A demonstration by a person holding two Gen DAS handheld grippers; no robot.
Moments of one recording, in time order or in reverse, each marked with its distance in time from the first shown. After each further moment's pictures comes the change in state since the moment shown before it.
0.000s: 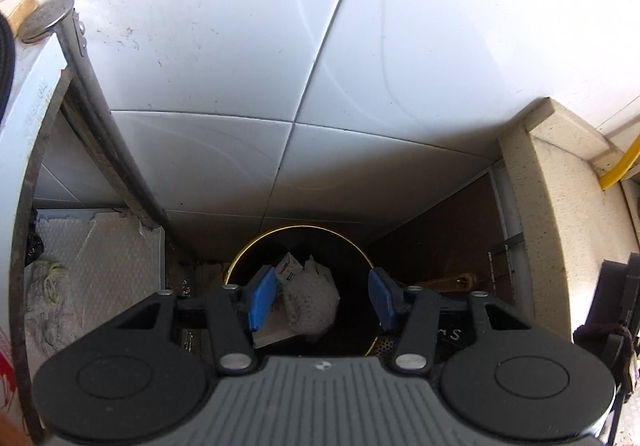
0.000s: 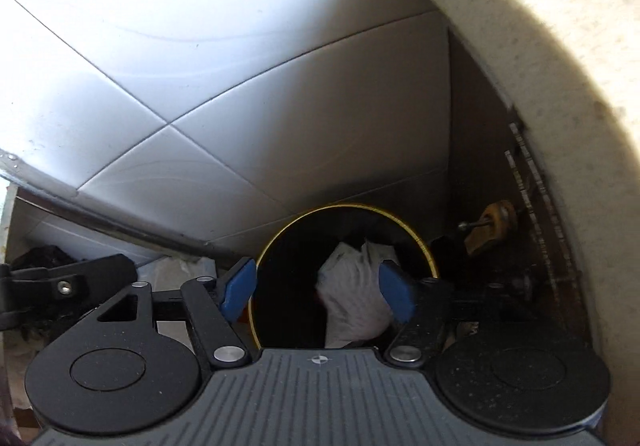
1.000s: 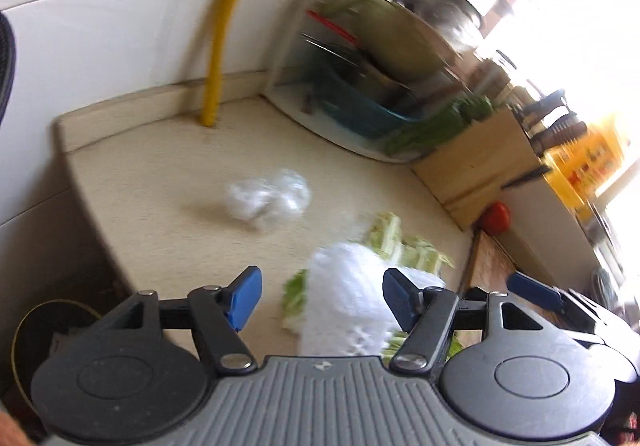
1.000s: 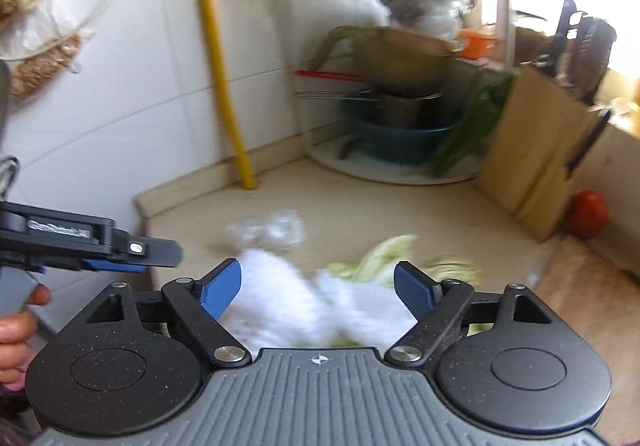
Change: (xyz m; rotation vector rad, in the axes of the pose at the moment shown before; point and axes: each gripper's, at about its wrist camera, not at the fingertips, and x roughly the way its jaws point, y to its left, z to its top) left arm -0.092 -0.246 -0.080 0.610 0.026 -0.575; right arm -0.345 -0.116 -0.135 0.105 -0.611 -0.467
